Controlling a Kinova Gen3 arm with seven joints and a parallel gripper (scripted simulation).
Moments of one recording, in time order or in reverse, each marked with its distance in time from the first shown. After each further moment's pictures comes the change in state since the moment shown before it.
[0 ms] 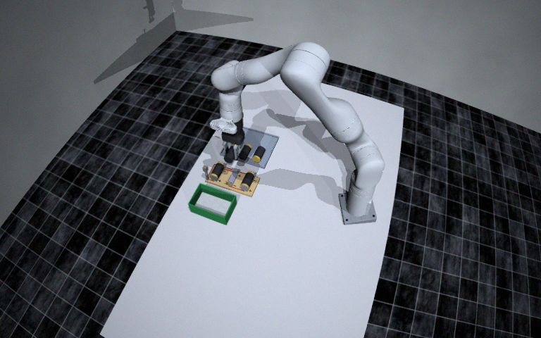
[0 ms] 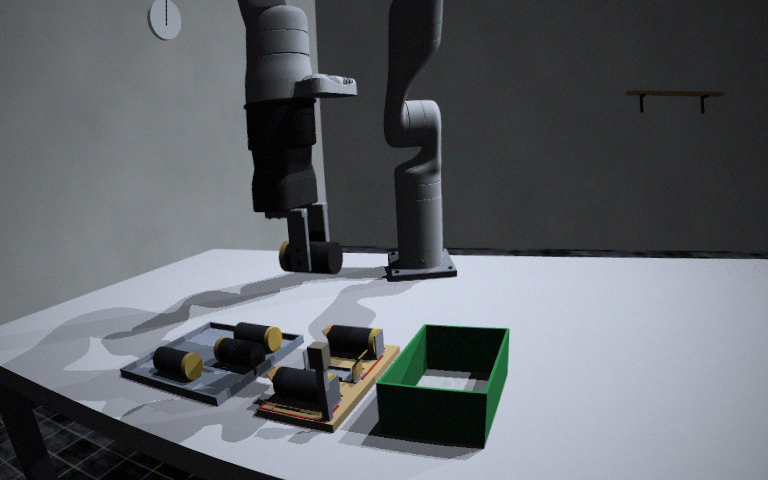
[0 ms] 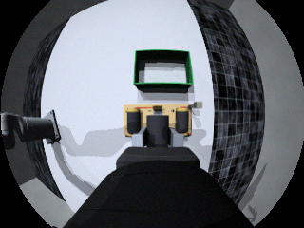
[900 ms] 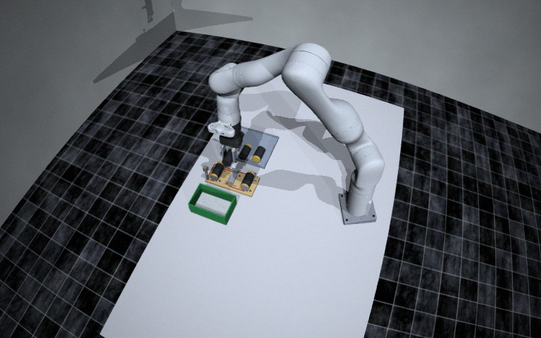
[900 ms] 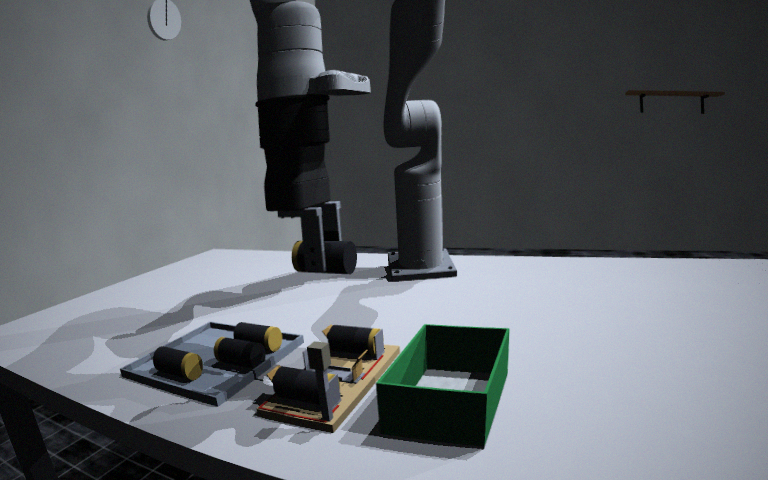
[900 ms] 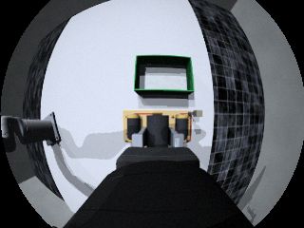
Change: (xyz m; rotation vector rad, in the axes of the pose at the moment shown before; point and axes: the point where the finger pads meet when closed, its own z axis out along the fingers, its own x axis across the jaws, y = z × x) arm 0.000 -0.017 -0.001 0.003 0.002 -0.017
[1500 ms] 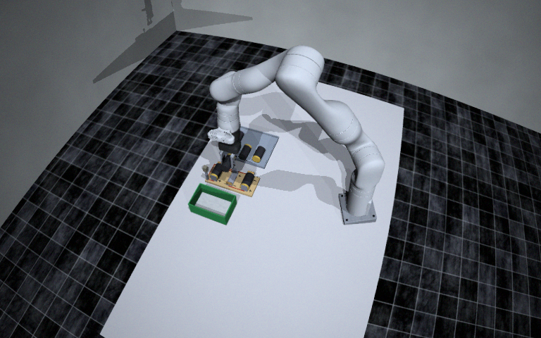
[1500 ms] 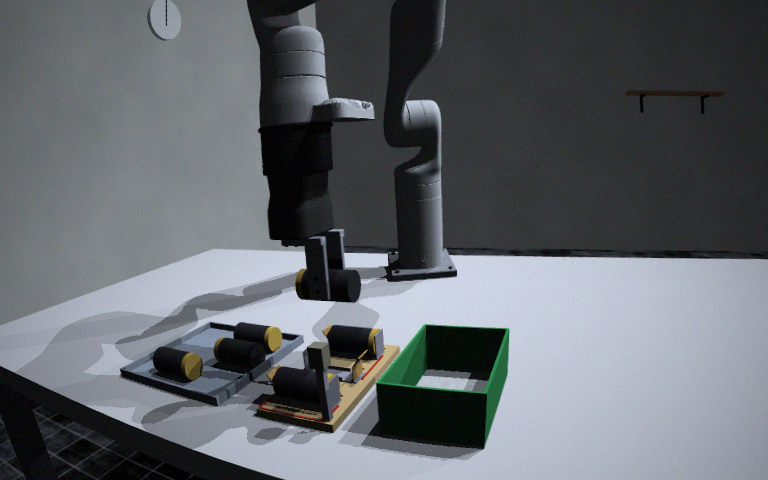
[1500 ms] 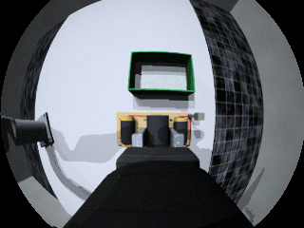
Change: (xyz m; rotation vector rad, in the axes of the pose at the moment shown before) arm 0.006 -0.005 0.029 0.009 0.024 -0.008
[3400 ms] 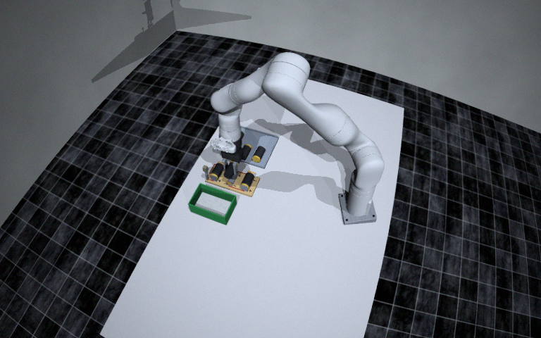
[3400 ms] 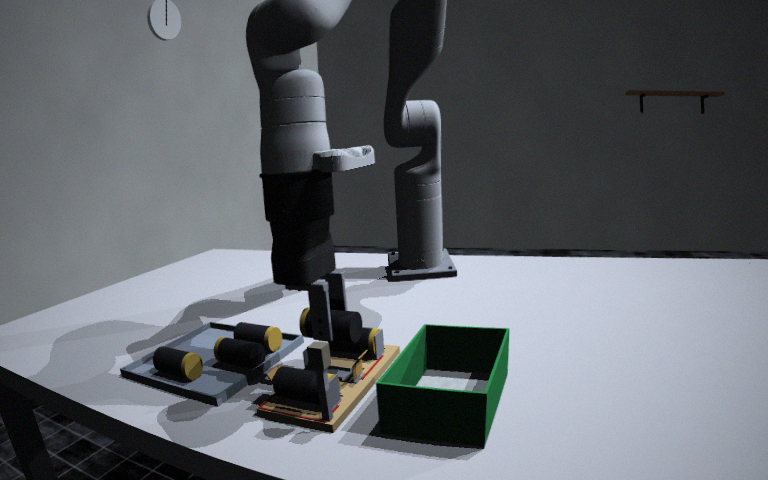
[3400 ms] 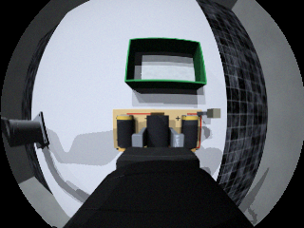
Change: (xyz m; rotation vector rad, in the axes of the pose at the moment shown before) arm -0.007 0.005 0.048 -0.009 -0.024 0.008
